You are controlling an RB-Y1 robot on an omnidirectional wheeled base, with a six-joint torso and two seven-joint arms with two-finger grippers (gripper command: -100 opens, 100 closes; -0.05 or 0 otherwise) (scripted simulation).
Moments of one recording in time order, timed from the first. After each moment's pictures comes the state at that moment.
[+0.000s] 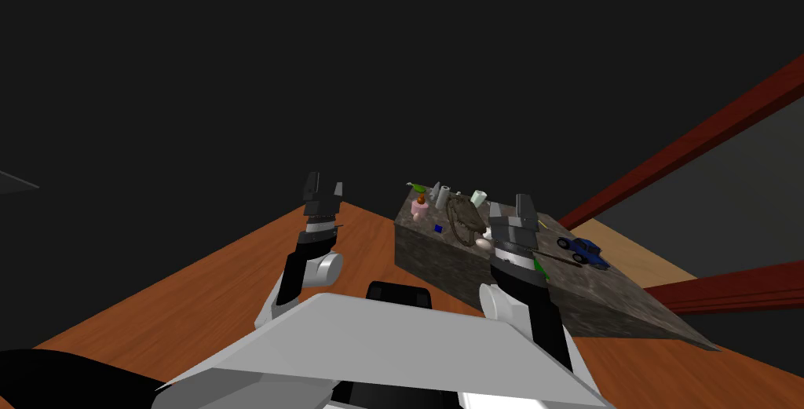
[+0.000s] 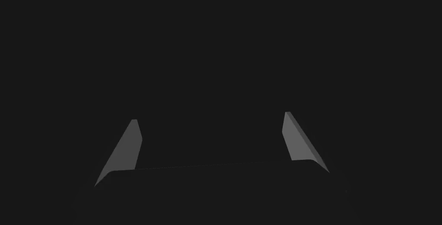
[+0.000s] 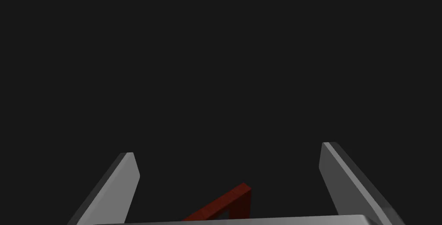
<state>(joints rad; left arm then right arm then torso) 0.45 -0.02 0.01 -2.31 0.09 -0.45 0.02 0.55 0.02 -0.06 -2.36 0.01 -0.43 0.07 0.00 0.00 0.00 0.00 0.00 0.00</state>
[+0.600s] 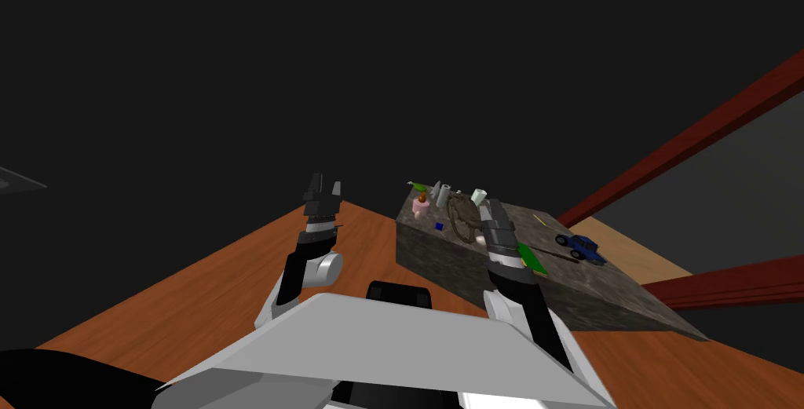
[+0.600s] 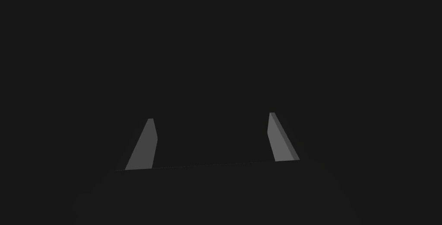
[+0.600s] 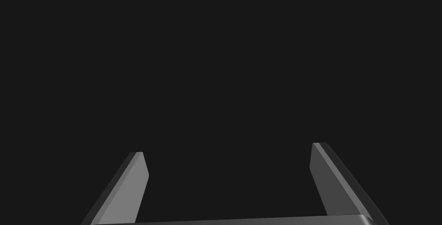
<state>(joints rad) 0.45 -0.02 0.01 -2.31 0.09 -0.45 0.02 0.56 -0.13 -0.04 -2.29 0.08 -0.43 0.11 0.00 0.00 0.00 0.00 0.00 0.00</state>
